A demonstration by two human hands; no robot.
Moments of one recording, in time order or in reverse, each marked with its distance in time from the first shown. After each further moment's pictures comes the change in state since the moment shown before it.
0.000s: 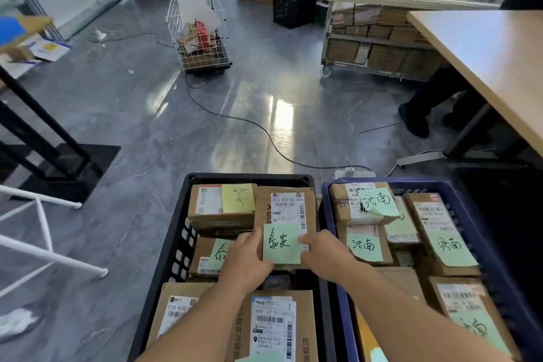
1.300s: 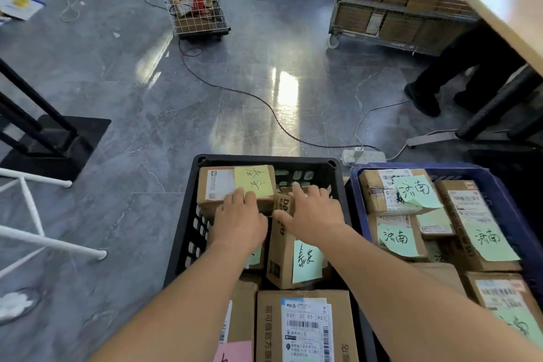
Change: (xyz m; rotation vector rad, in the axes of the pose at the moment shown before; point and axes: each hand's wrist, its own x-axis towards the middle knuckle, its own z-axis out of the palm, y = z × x) left_hand 0.066 -0.029 -0.046 0.524 0.168 0.064; right_hand 0.069 -0.074 0.024 -0.466 0.282 -0.047
